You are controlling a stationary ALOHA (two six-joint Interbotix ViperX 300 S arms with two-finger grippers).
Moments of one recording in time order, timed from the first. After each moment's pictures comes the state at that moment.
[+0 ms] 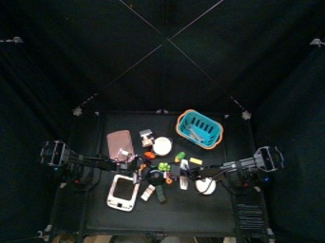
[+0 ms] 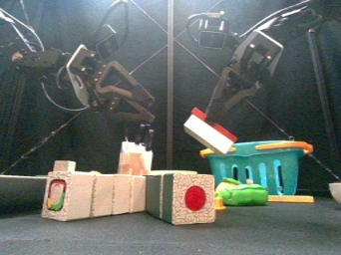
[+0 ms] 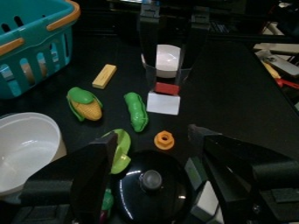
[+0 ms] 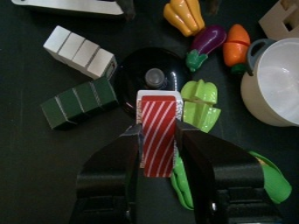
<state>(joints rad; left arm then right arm) -0.02 -0.10 0.95 -0.03 -0.58 0.00 0.09 -0.15 0.68 -0.56 0.28 0.65</state>
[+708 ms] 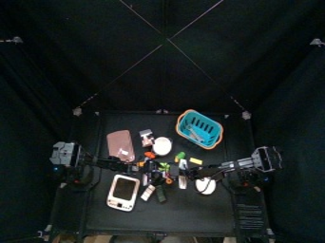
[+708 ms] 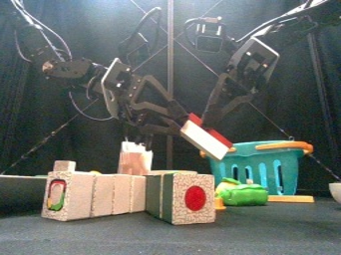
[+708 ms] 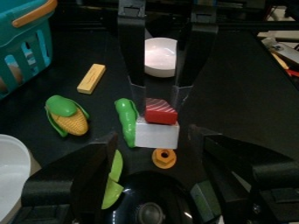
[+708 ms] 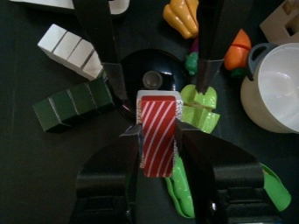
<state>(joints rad) -0.03 0.10 0.79 0.01 -0.57 0.00 0.08 -0.12 0.68 -0.59 0.25 0.65</state>
